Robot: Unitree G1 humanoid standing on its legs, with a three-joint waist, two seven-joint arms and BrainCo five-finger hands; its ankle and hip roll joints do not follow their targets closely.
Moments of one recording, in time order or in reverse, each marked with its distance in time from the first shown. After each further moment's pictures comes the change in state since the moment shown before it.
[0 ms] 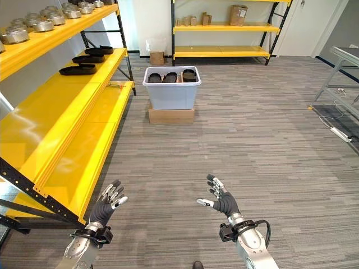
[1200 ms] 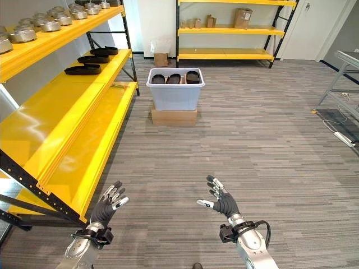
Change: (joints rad) left arm 0.001 -0.002 -0.001 0.000 -0.007 0.020 -0.013; right arm 0.007 0.000 0.000 0.000 0.000 0.000 0.008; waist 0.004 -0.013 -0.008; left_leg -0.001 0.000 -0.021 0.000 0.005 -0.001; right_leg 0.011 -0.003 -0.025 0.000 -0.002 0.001
